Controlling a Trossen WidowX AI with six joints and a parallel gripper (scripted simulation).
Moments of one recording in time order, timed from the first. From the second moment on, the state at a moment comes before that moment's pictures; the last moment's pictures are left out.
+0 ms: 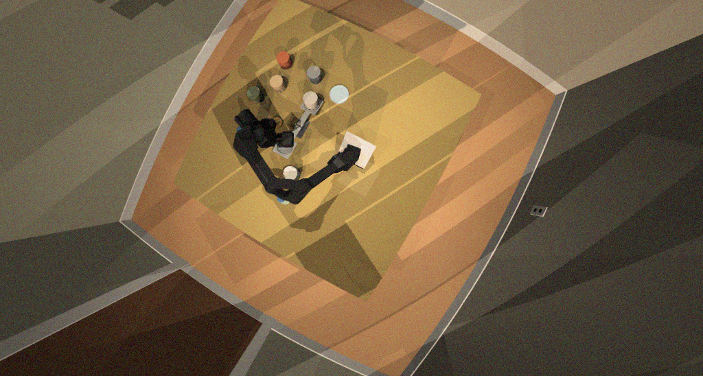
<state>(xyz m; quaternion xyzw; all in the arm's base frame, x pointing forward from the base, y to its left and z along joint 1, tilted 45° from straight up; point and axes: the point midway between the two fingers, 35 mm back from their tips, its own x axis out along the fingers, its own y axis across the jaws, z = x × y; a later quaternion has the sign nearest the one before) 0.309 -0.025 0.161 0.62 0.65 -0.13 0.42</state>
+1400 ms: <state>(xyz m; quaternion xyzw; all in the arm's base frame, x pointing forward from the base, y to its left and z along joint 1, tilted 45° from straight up) 0.192 -0.218 -0.154 0.62 0.65 -0.15 0.42</state>
